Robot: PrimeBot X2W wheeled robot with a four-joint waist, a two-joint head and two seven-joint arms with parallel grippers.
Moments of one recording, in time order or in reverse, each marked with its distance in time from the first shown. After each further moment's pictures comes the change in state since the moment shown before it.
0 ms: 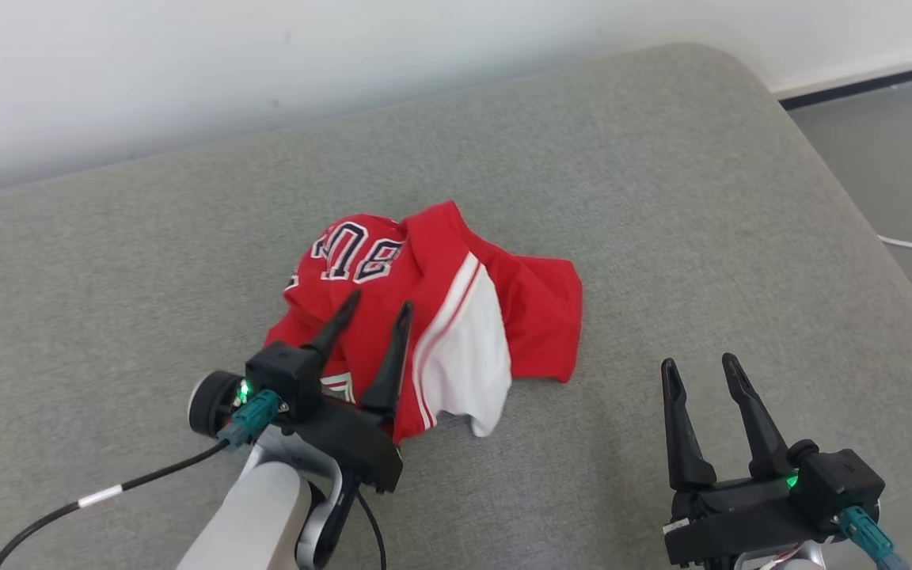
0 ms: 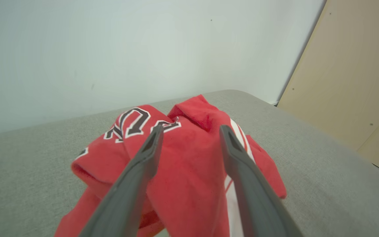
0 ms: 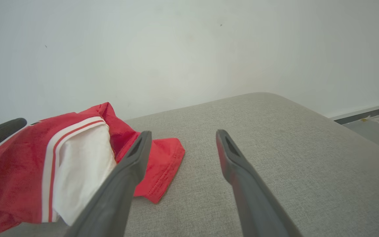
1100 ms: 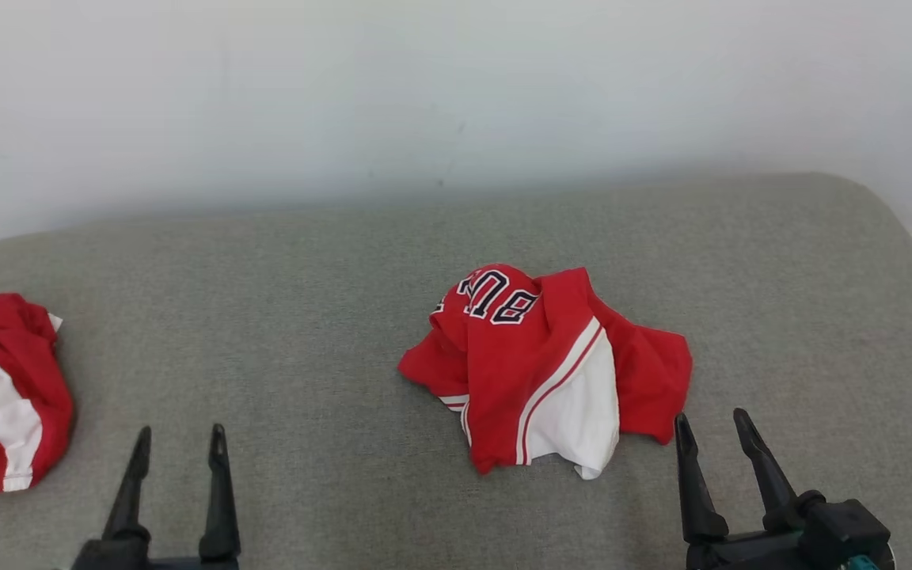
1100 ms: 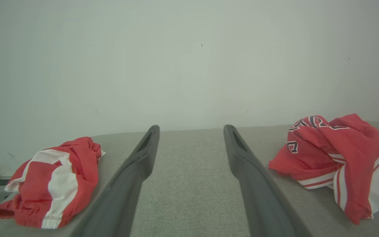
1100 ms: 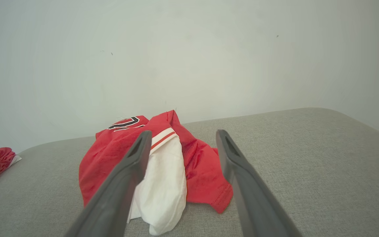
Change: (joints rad) left arm 0.488 0.061 0.374 -0.387 0.212 0.117 -0.067; right arm 0.107 0.000 -0.016 -0.009 -0.018 0.000 0.000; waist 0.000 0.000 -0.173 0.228
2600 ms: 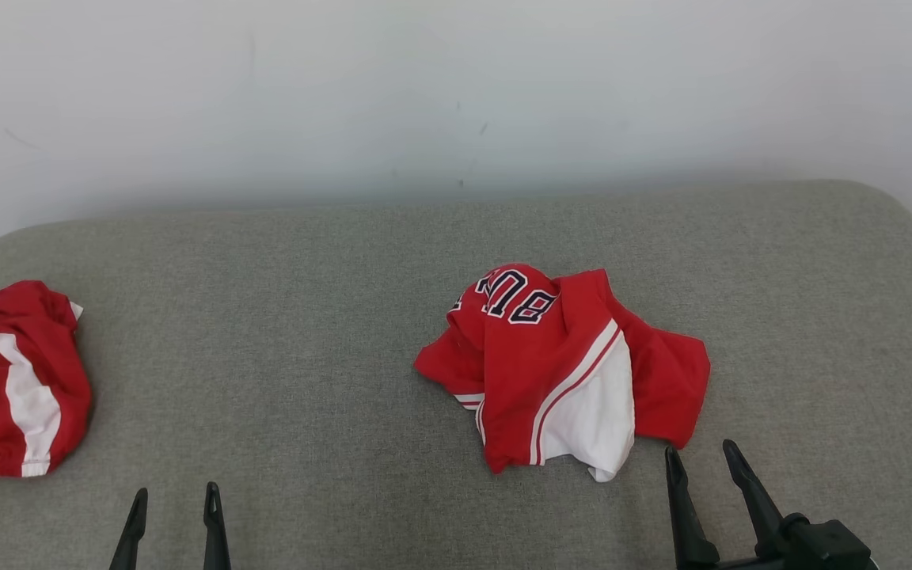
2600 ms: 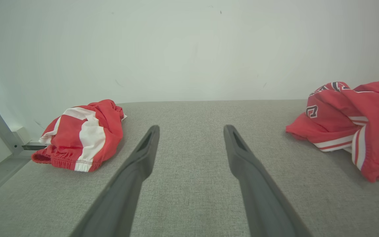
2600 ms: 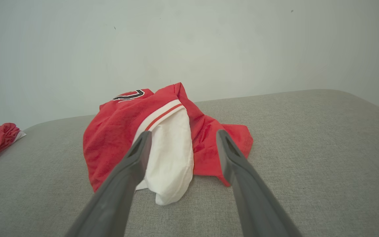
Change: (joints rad) left arm 0.119 -0.136 0.150 0.018 0.146 -0.099 0.000; right arm 0.036 0.000 0.007 0.050 -0.019 0.000 0.000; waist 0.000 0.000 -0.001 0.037
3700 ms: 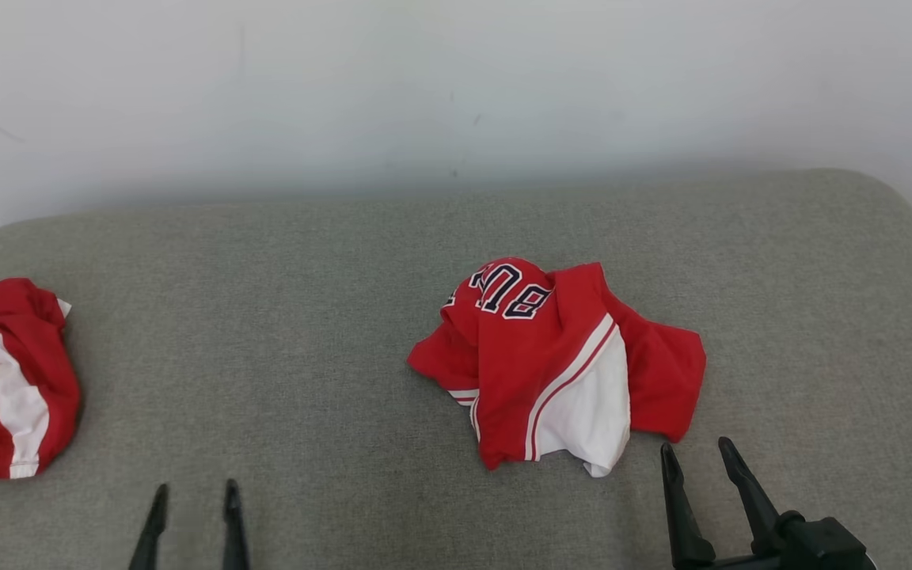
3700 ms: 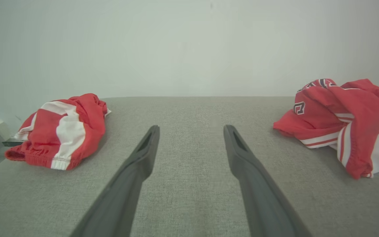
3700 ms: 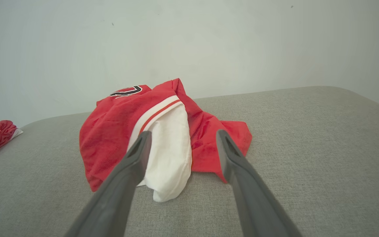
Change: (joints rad) left arm -0.003 0.000 -0.017 0.007 -0.029 -0.001 0.000; right arm -0.003 0.000 0.007 0.001 -0.005 0.000 0.000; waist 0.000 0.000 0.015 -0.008
